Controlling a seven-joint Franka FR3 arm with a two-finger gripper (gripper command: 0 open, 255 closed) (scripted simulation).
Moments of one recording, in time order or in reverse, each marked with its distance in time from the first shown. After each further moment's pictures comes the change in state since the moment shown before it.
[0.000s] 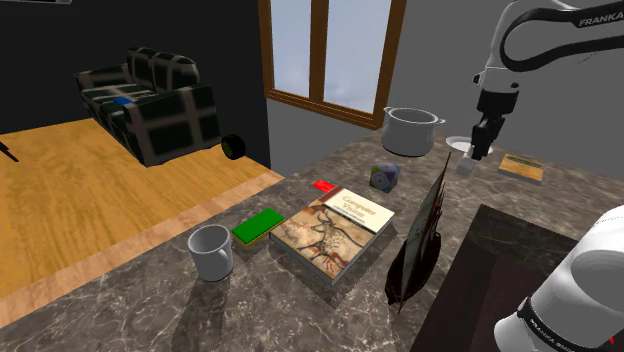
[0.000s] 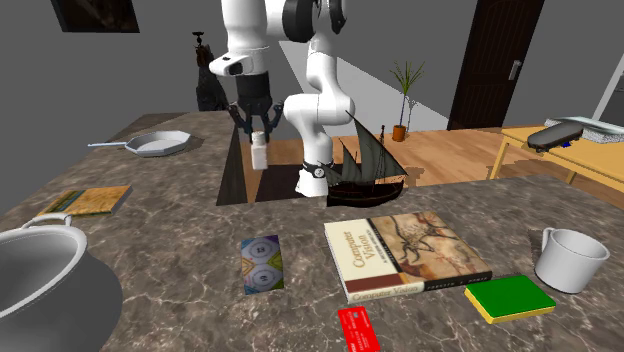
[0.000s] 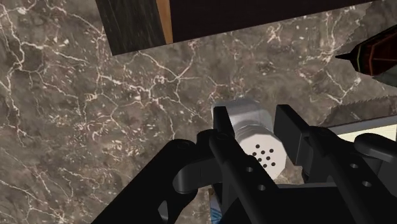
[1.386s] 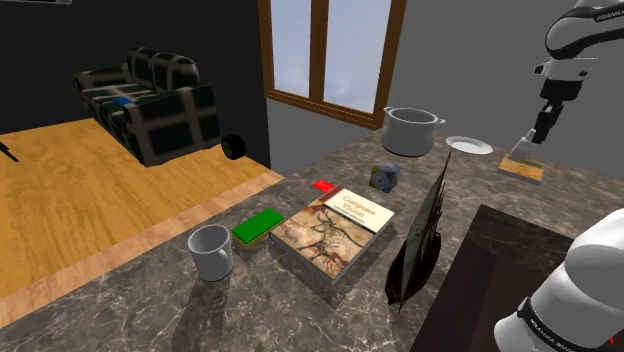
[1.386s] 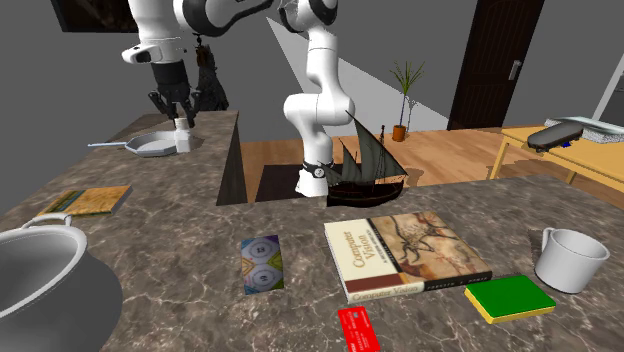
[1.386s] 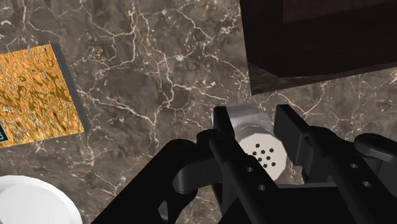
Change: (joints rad) arm -0.084 0.238 -0.400 0.303 -0.126 0.019 -0.465
